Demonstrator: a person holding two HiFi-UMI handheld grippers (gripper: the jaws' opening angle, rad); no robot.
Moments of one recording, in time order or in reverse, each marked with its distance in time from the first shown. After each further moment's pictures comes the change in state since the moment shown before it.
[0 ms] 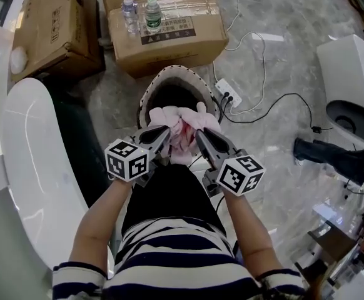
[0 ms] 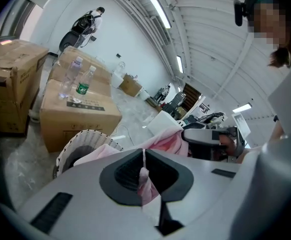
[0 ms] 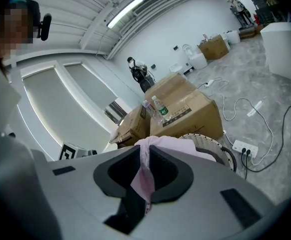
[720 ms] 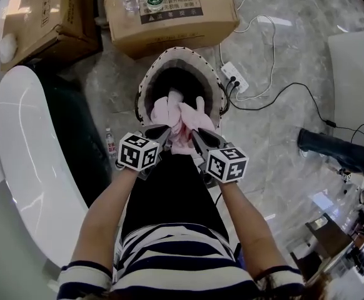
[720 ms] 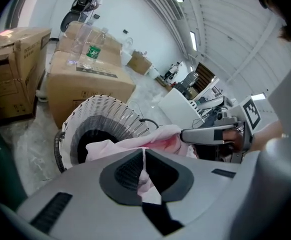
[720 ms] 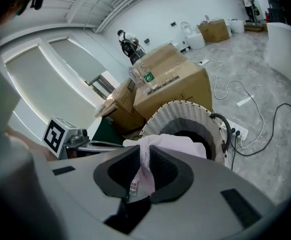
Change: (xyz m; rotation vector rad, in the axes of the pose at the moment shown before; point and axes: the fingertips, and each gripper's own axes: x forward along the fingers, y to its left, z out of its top) left arm 0.043 0.064 -0.111 -0.030 0.252 0.100; right arm 0.050 -0.079 -0.115 -0.031 0.258 -0.124
